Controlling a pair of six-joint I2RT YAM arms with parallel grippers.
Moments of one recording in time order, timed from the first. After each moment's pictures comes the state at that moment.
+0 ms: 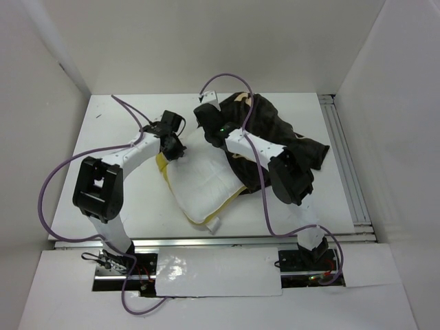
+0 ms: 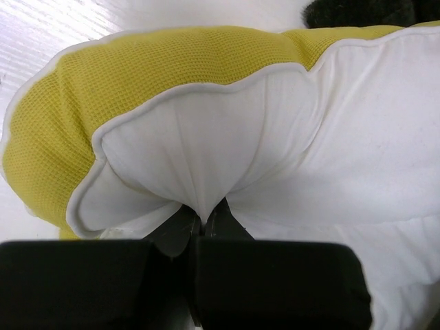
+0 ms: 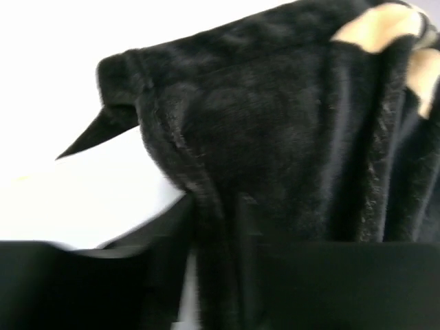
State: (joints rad) left arm -0.34 1.77 1.32 -0.59 -0.16 -0.89; right arm 0.72 2.15 1.77 -0.21 0.64 0.09
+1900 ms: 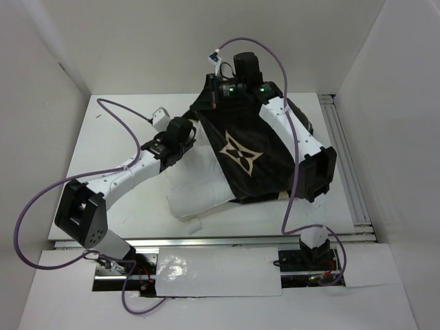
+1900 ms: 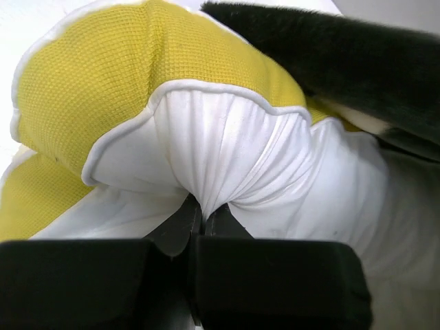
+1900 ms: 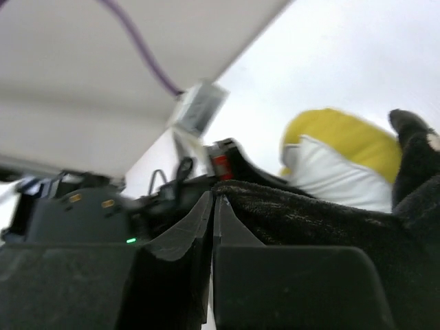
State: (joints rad) left arm -0.54 1.53 1.19 -0.31 -0.52 -1.08; right arm 0.51 2.05 2.19 -0.47 -0.90 0.46
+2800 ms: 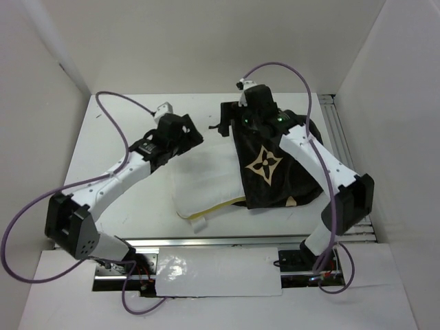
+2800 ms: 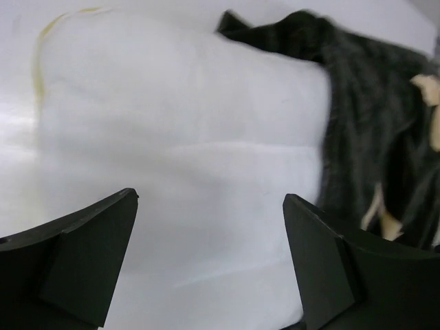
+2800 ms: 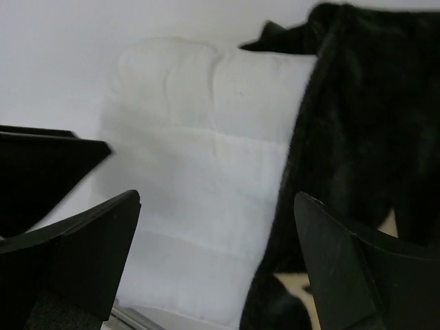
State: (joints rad) left arm -0.54 1.46 1.23 -0.39 -0.31 -0.88; right arm 0.54 1.64 1.63 -0.60 -0.08 0.31
